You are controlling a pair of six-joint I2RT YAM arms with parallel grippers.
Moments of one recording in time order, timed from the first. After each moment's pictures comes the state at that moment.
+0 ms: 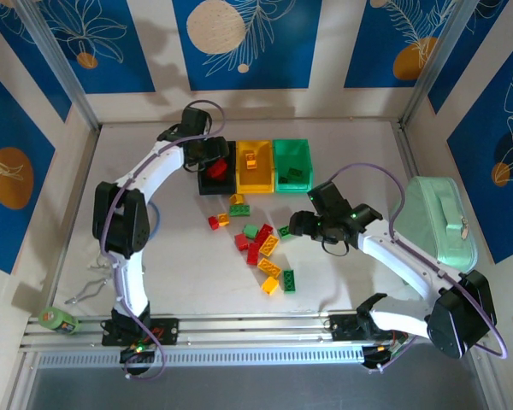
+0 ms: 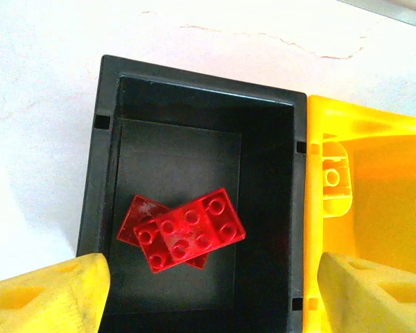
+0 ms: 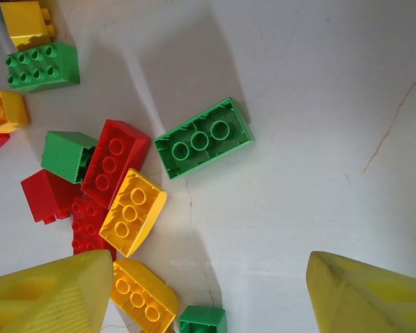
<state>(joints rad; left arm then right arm) -0.33 2.00 1.73 -0.63 0.02 -0.52 0.57 1.17 0.86 -0.75 -0.02 0.71</state>
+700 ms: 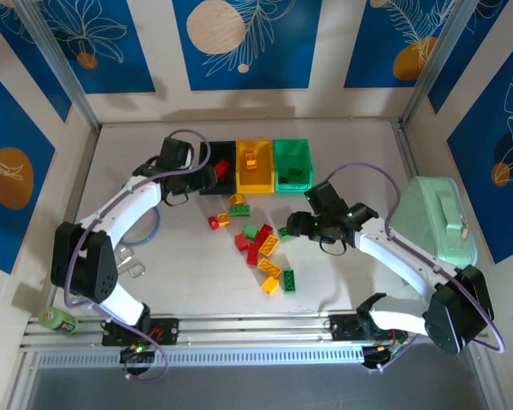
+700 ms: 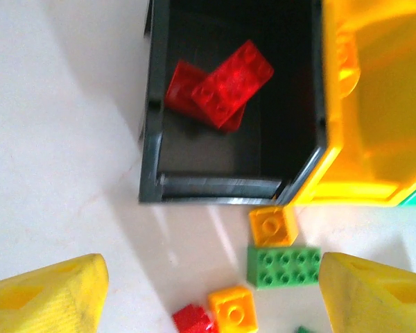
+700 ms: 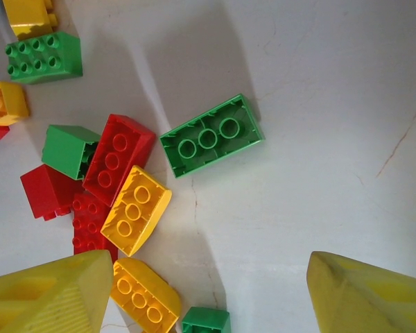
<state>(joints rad) -0.33 1.57 1.19 -0.54 0.07 -0.49 0.59 1.20 0.86 -0.73 -0.03 0.70</state>
